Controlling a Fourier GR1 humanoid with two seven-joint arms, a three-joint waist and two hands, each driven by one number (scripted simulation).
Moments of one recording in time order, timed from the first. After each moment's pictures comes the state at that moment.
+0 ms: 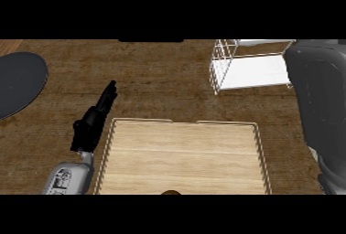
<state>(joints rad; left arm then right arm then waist) -0.19 0.06 -0.04 -1.42 -0.16 0.00 0.01 -1.09 -0.25 -0.01 -1.43 1.17 -0.01 0.71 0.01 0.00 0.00</state>
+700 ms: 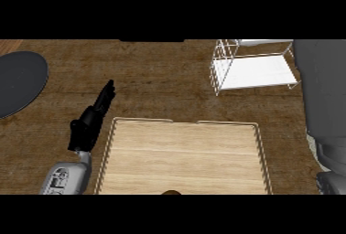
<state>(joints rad) -0.19 0.07 -0.02 -1.42 -0.15 -0.02 0.01 -1.09 -0.25 -0.21 -1.17 0.95 -0.37 0.42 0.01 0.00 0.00</state>
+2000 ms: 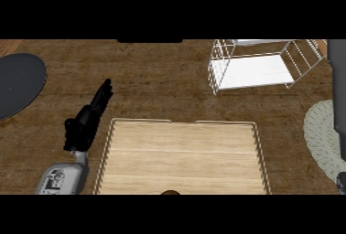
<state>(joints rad) -0.19 0.08 -0.01 -1.46 -0.15 -0.03 0.05 -1.07 -0.35 -0.30 -1.08 0.88 -0.43 0.50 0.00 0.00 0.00</state>
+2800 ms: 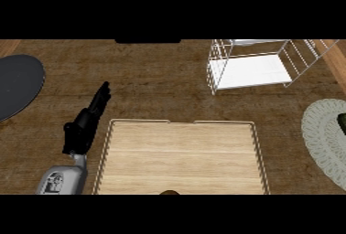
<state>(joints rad) -0.16 0.08 -0.01 -1.45 -0.16 -0.03 0.02 -1.12 -0.48 -0.48 -1.28 0.67 -0.41 0.63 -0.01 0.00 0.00</state>
